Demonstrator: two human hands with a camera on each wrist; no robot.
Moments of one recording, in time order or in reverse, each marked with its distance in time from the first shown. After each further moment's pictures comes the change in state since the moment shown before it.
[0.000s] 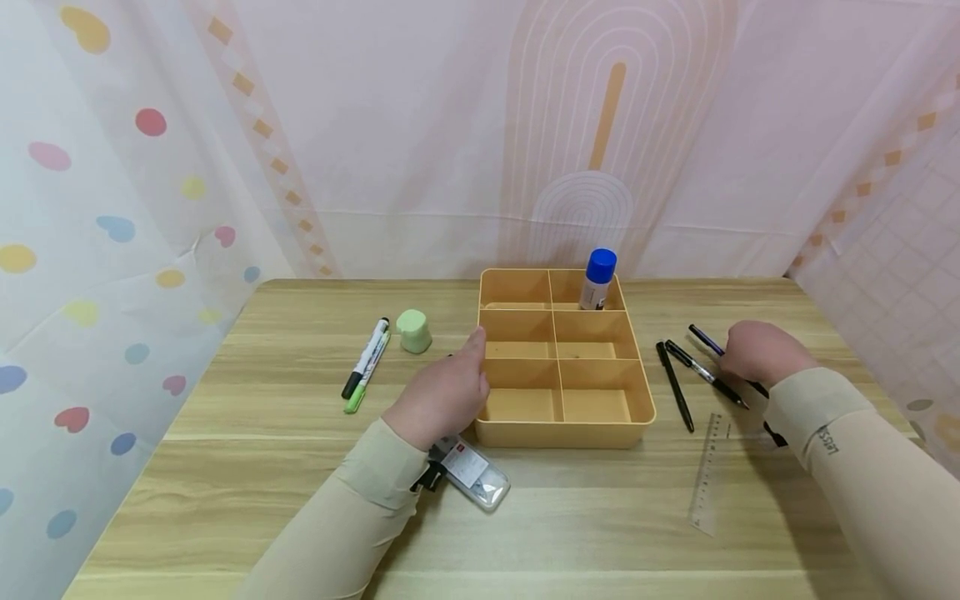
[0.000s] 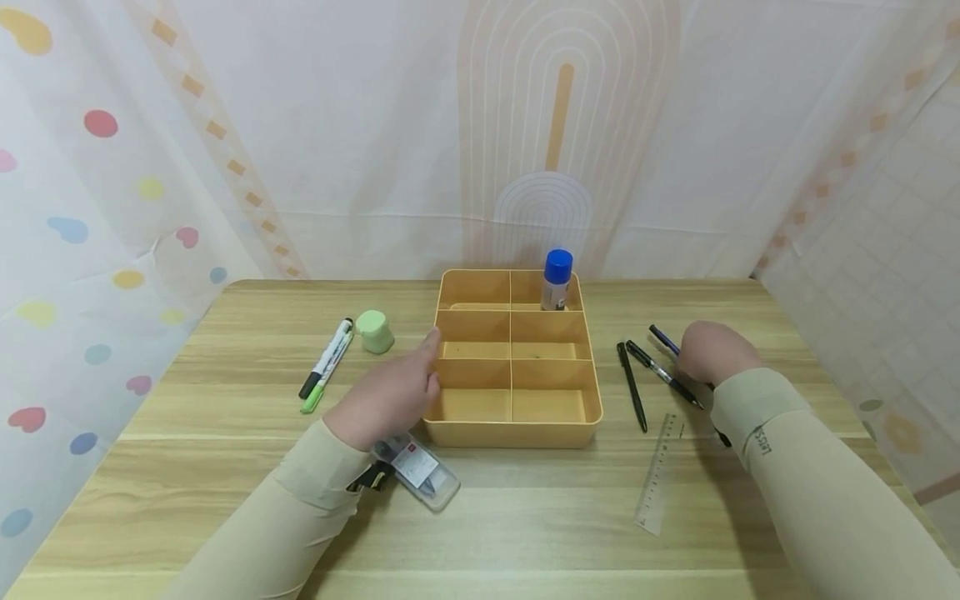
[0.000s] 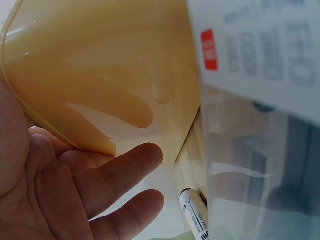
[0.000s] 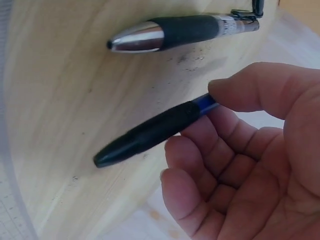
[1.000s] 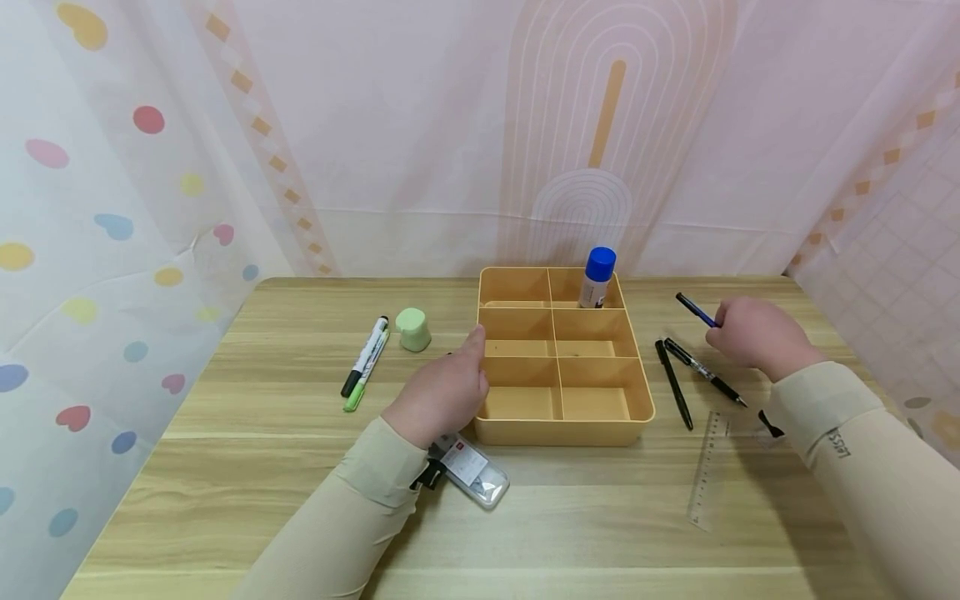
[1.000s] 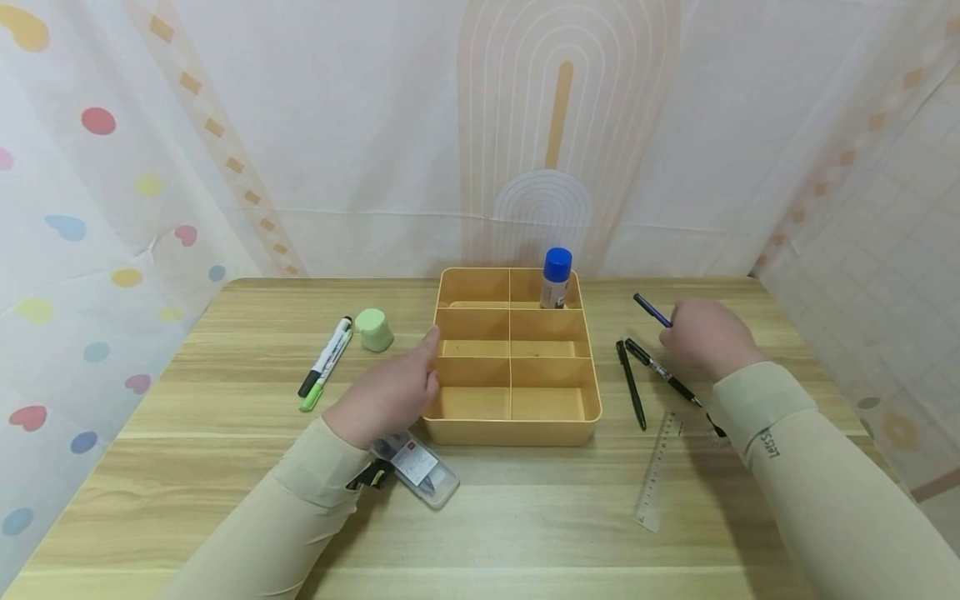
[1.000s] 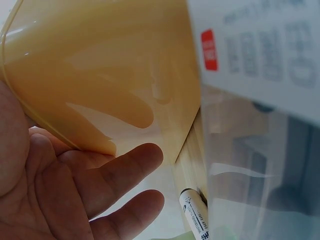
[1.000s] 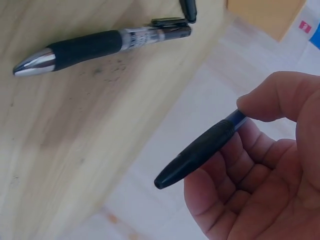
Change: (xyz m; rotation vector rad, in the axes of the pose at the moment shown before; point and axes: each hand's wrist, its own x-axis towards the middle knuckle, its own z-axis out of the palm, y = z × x) left_hand 0.000 -0.001 0.000 0.013 0.004 0.011; right_hand -0.011 -0.018 -0.019 0.040 0.200 -0.027
